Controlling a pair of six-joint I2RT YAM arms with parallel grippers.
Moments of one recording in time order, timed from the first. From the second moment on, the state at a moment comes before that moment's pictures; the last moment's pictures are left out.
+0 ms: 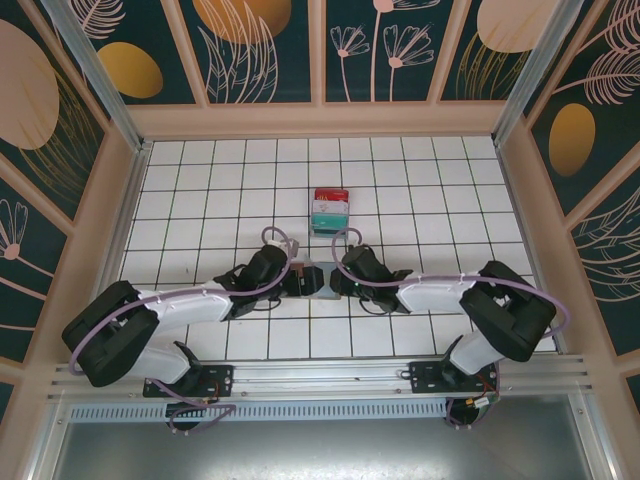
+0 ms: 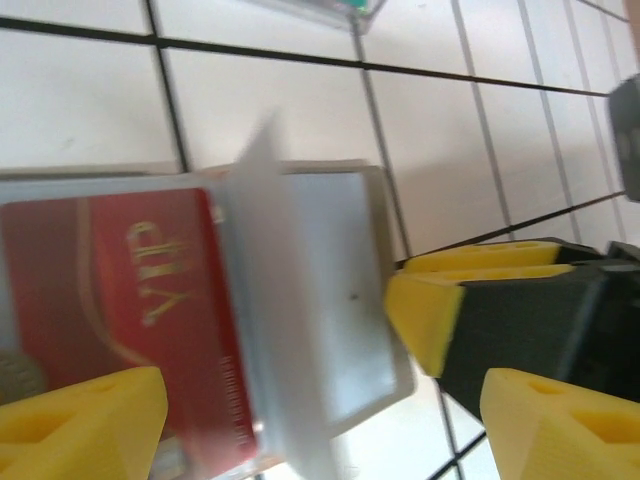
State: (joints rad) left arm -0.83 1.40 0.52 0.21 0.13 -0.82; right arm 0.88 1.50 0.56 0.10 0.06 0.86
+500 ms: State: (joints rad) left arm -0.90 1.49 0.59 0.29 0.17 -0.83; right arm 0.87 1.32 0.50 0.04 0.13 0.89
